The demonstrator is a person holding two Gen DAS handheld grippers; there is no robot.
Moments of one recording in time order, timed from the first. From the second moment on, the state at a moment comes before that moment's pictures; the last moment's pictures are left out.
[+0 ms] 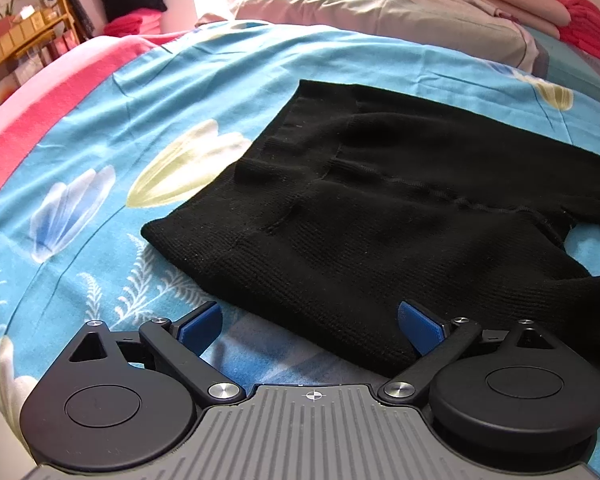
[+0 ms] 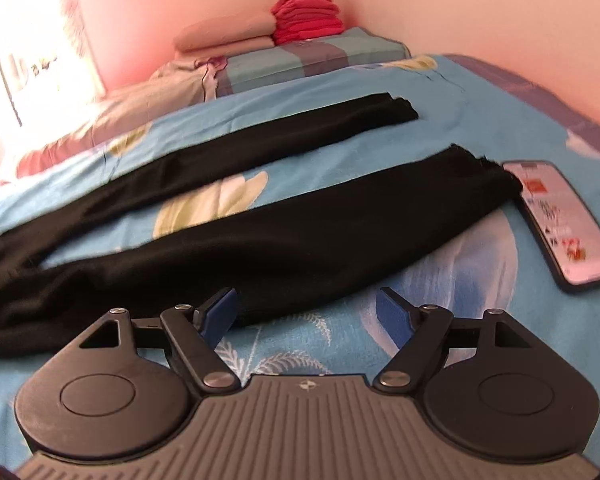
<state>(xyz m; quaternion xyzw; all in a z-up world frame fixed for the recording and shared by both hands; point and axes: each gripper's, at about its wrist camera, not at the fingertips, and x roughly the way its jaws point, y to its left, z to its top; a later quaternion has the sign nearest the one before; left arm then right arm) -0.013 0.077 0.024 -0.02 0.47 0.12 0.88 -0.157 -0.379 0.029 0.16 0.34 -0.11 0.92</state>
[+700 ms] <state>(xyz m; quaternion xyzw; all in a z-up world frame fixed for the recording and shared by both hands) -0.037 0.110 0.027 -0.24 0.50 -0.06 0.83 -0.174 -0.417 0.039 0.34 0.31 -0.06 0.89</state>
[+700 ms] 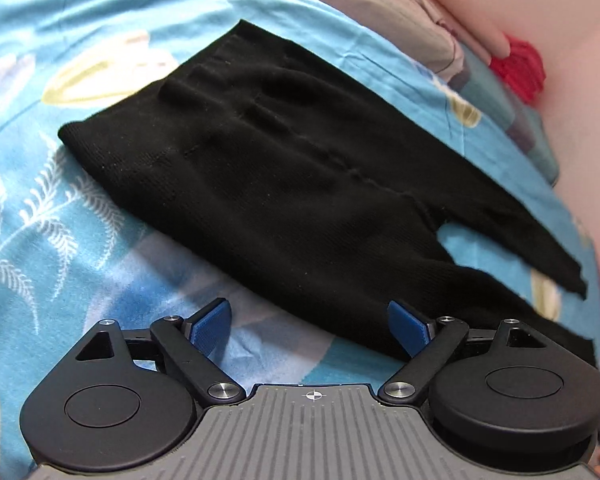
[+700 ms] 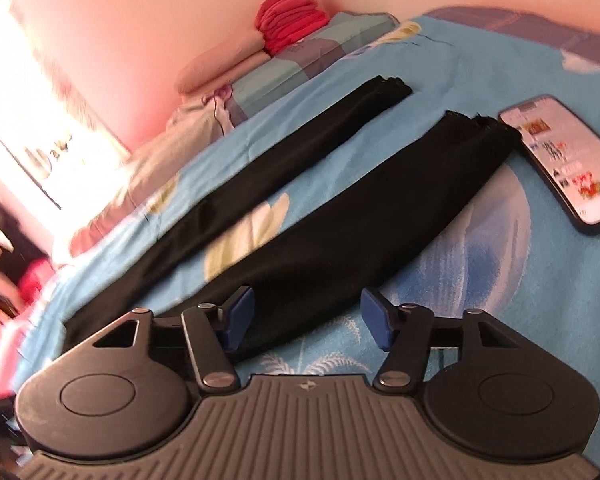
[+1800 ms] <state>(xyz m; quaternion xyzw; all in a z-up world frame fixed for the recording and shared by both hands) -0.014 0.138 0.036 -0.29 0.38 -0.04 0.88 -0.137 -0.445 0.023 0.32 0.25 -0.11 0.91</state>
